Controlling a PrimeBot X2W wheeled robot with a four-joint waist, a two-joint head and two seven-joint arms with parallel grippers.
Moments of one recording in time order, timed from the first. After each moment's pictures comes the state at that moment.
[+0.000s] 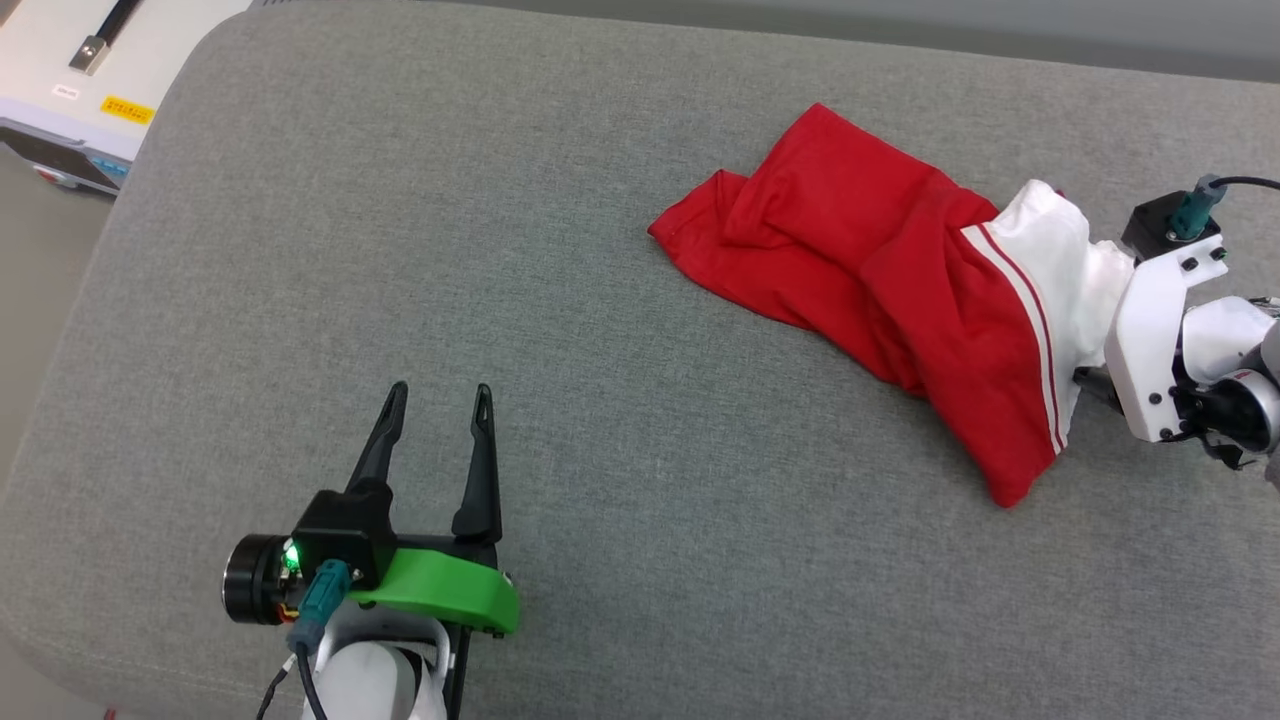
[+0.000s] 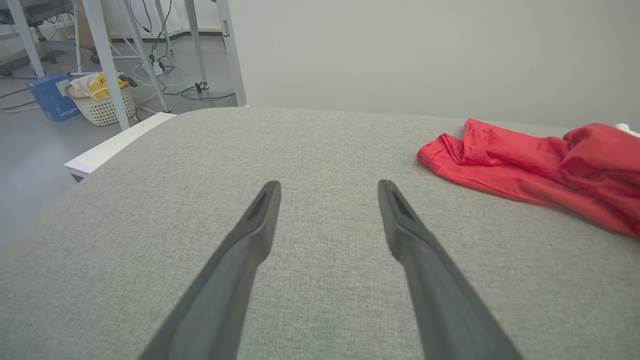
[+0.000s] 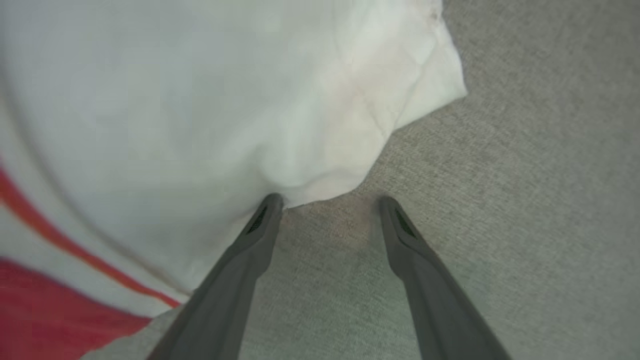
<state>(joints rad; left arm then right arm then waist) -0.10 0.05 -0.13 0.09 -0.13 0.01 -0.26 -0.86 -0.60 0.81 0.68 0.79 0.13 0.69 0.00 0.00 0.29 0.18</state>
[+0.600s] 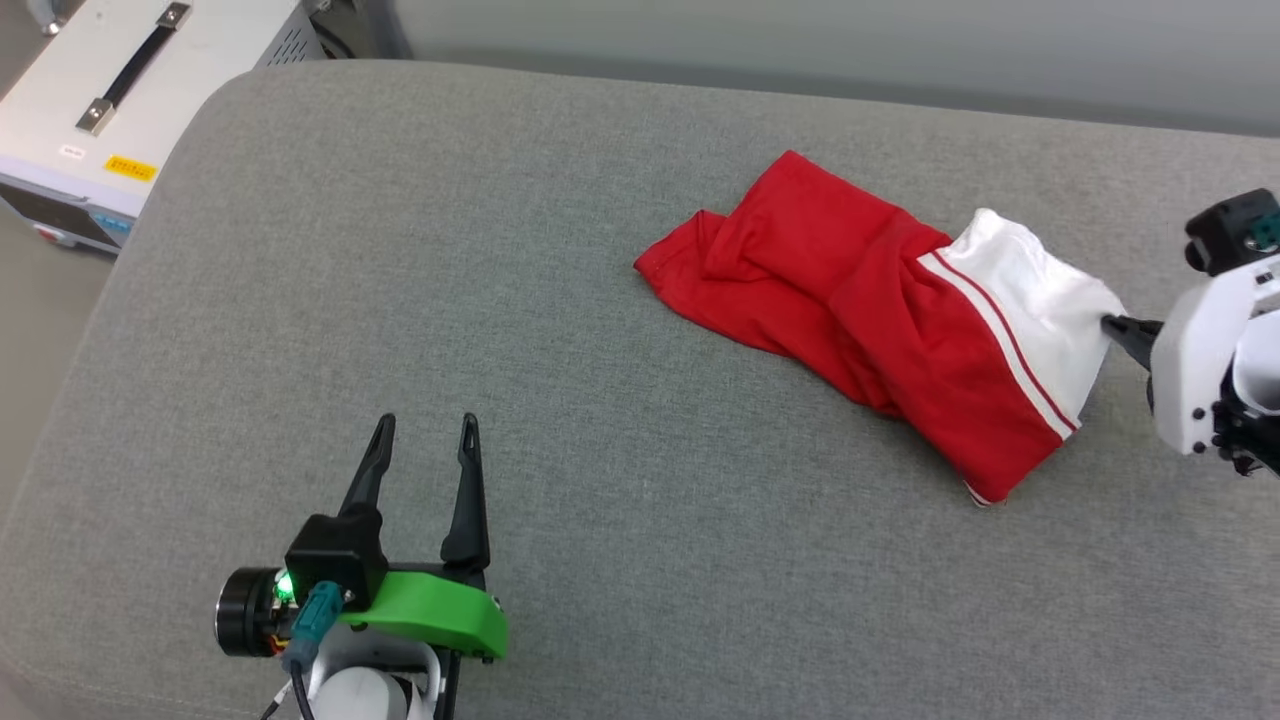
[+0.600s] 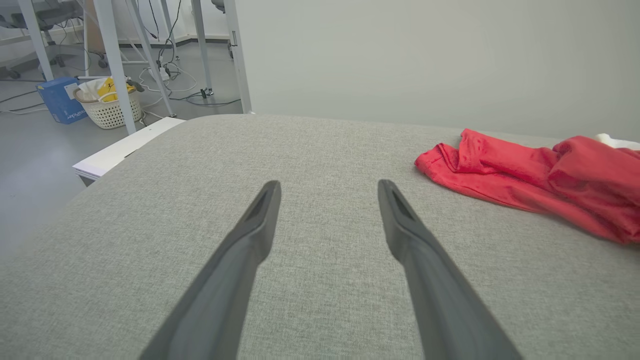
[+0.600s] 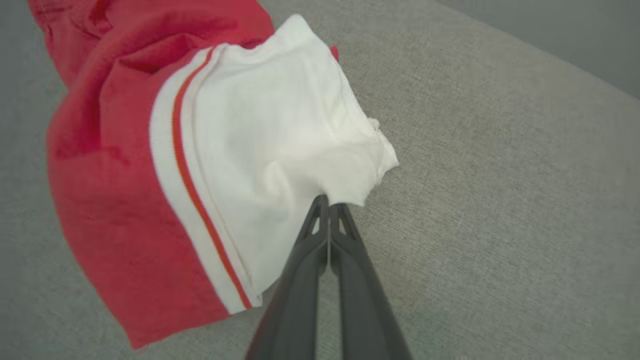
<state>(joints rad) -0.07 0.05 -0.11 0.11 -0.13 0.02 -0.26 -0.79 -0.71 0.84 0.55 0.96 0.13 0.35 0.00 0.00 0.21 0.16</state>
